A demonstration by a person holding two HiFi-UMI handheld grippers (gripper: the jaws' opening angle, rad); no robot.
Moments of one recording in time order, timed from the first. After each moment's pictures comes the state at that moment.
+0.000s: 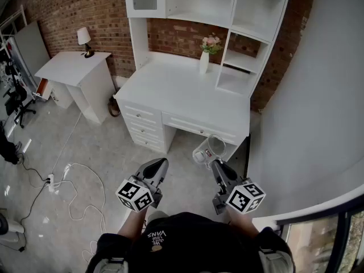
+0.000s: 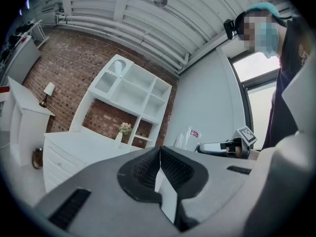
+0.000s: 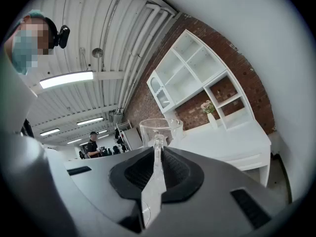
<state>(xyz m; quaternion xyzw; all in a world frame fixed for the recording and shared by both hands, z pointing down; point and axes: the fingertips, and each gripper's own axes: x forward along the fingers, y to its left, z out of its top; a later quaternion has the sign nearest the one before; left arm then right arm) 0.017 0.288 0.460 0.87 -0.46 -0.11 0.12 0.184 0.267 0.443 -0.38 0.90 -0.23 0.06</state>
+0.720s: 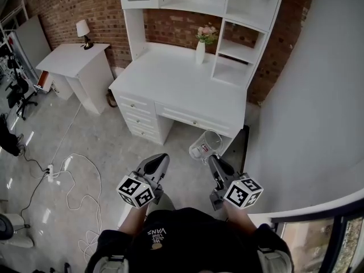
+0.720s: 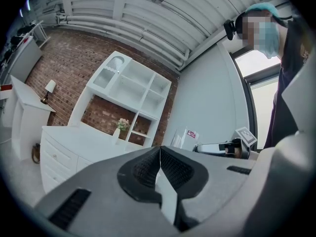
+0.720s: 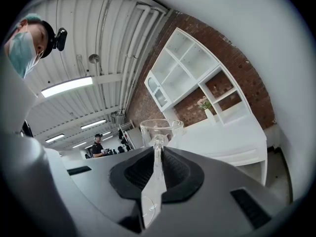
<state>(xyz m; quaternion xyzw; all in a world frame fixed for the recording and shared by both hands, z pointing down) 0.091 0.281 0.472 0.87 -0.46 -0.11 0.13 0.242 0.257 0.460 -0.36 0.90 -0.25 0.07</state>
